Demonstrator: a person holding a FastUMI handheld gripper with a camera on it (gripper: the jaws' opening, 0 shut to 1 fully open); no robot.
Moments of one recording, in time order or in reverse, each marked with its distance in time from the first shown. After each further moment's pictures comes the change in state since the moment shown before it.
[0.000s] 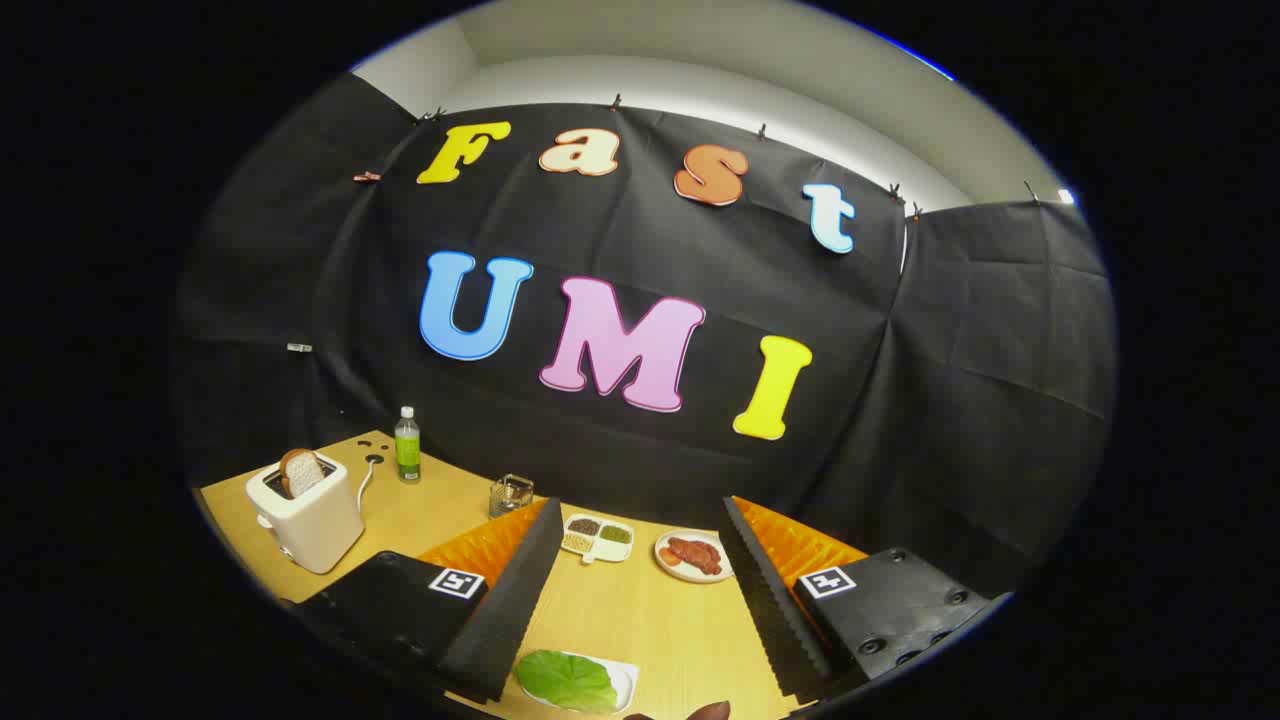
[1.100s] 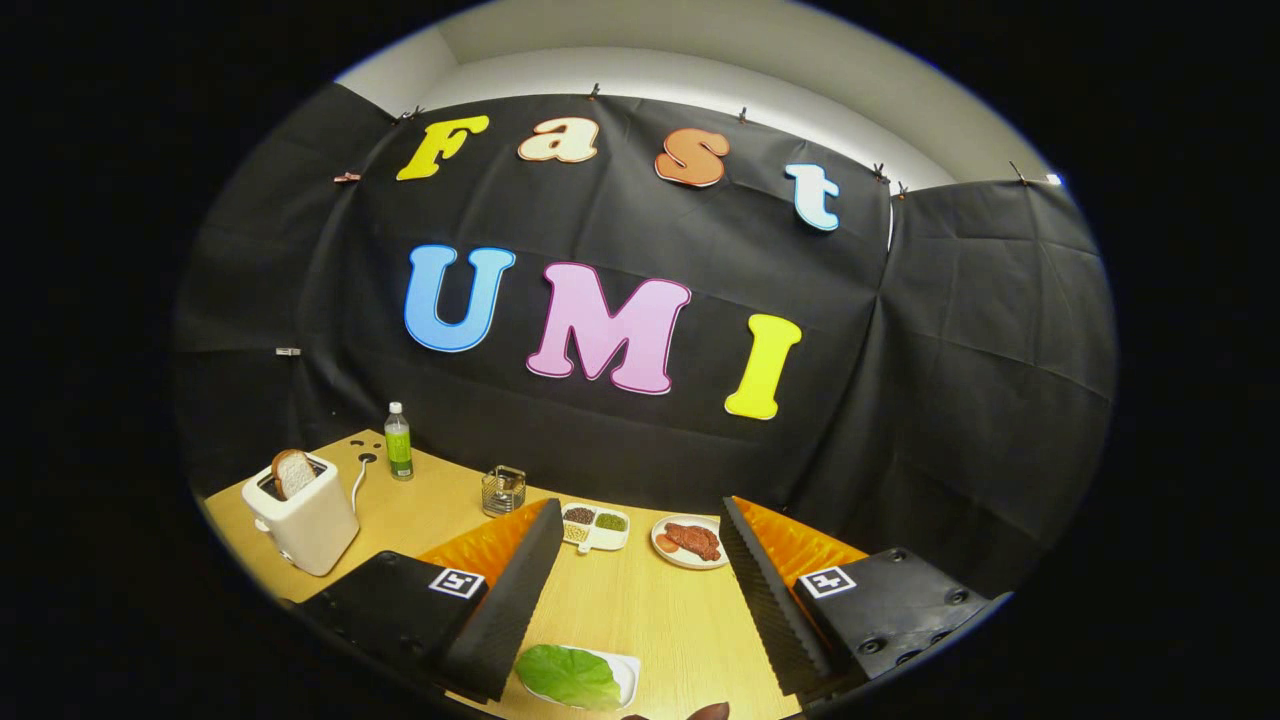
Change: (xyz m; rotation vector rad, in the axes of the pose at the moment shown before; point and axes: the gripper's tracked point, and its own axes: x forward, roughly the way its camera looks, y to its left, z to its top) arm 0.006 -0.017 -0.011 0.031 0.021 -0.032
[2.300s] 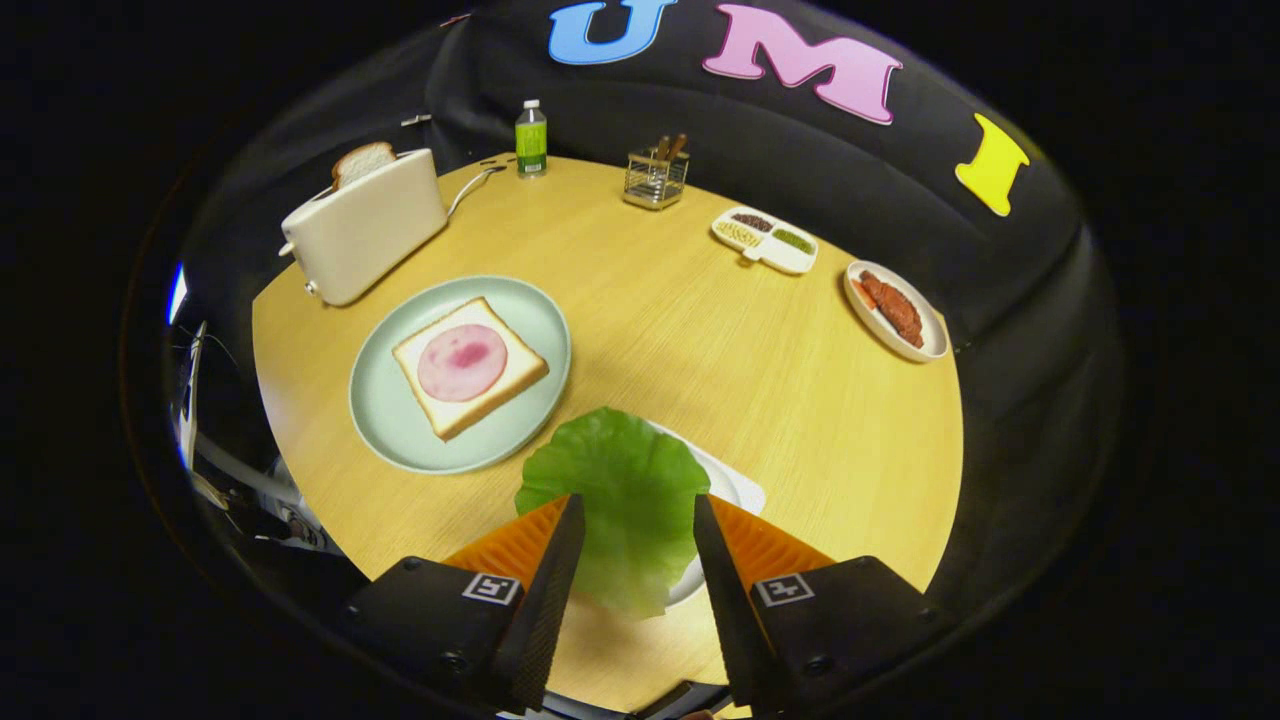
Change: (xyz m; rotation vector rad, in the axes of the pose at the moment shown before) arm -0.001 0.070 -0.326 -0.202 0.792 0.535
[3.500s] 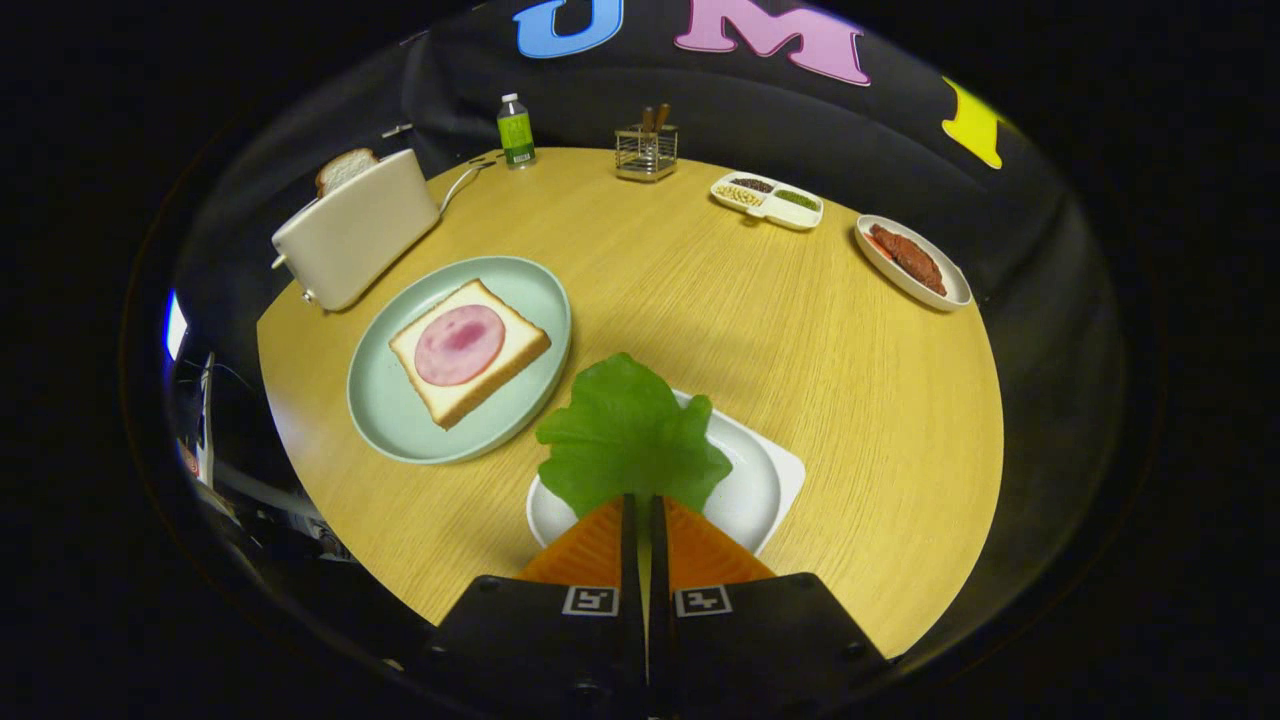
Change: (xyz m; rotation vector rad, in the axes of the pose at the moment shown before) arm -0.002 0.003 -0.006 0.101 -0.015 0.035
